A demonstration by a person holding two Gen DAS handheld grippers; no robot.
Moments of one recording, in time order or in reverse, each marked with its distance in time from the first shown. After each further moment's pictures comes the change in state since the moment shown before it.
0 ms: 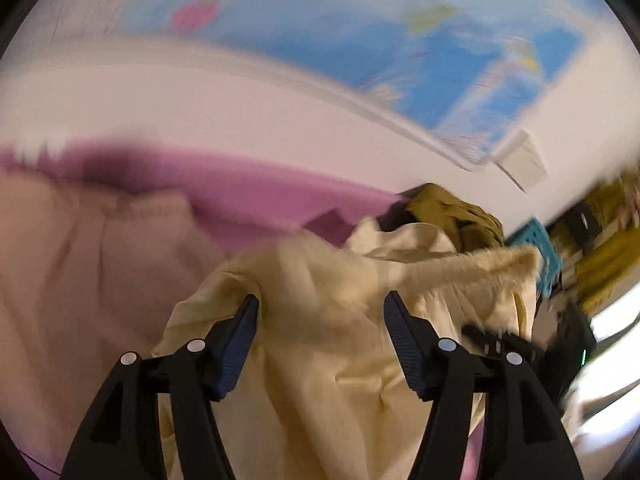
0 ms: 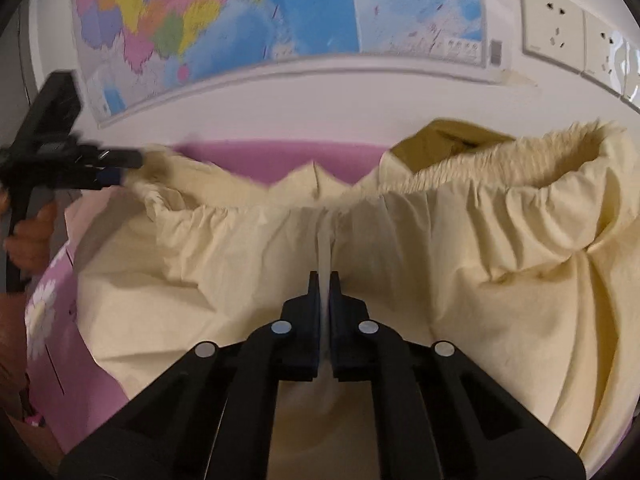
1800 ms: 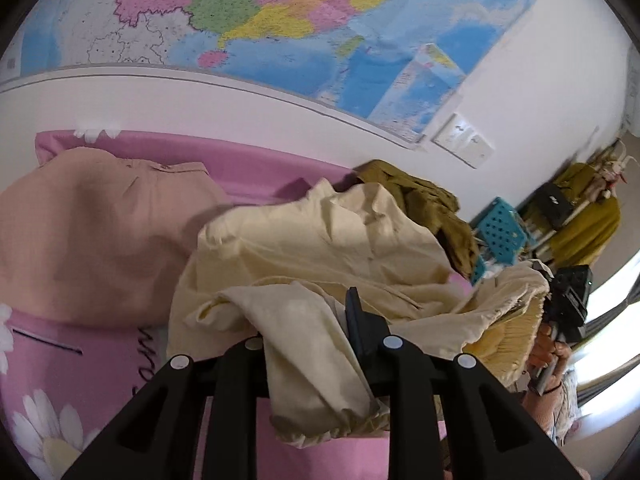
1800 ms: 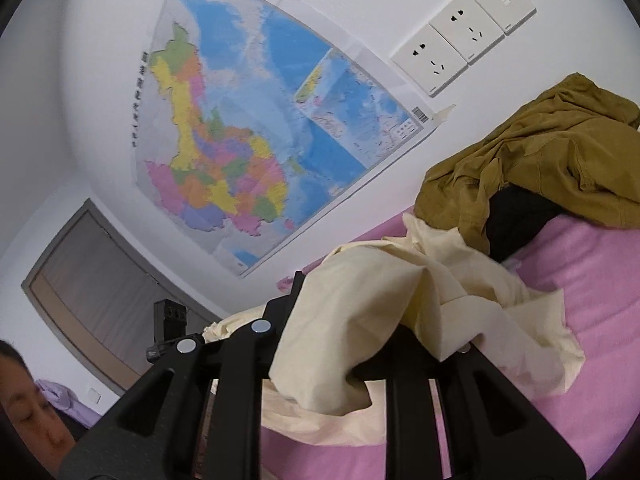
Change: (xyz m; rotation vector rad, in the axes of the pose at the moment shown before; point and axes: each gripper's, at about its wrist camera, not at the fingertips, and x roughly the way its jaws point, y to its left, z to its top) left arm -0.109 -0.035 -0.068 -0.039 0.015 -0.018; right arm -0.179 -0.104 -0.032 0.512 -0.259 0.501
